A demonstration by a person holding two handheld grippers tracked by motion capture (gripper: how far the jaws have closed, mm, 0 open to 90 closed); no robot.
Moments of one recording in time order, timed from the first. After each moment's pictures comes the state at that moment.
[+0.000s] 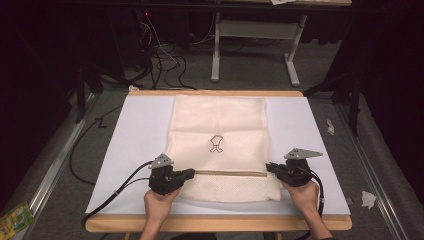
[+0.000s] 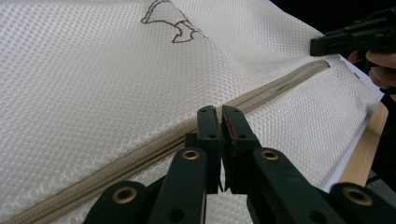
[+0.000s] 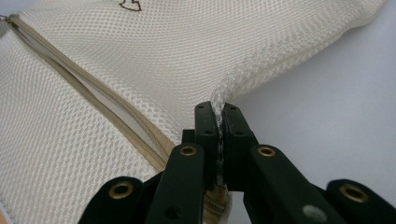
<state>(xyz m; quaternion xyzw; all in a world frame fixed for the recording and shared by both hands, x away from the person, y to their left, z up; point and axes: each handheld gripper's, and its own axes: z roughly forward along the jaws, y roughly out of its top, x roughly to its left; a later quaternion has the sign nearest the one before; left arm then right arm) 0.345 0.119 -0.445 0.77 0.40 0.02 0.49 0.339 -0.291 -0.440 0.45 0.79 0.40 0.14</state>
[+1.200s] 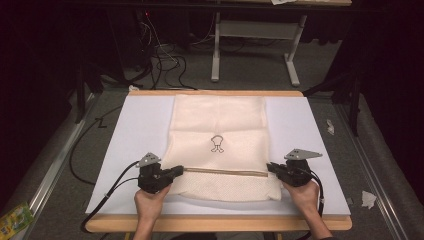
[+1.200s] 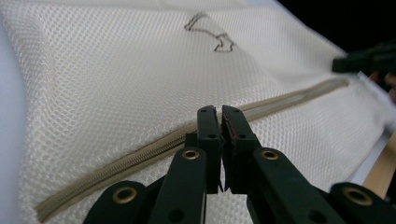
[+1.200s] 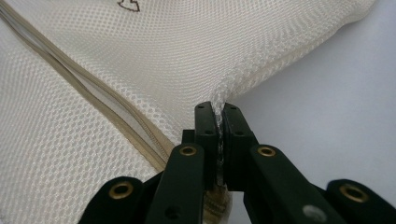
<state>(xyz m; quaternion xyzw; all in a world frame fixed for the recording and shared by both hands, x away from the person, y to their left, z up) 0.346 0.142 -0.443 0.73 0.45 0.04 0.52 0.340 -0.293 -0.443 0.45 0.79 0.39 0.16</state>
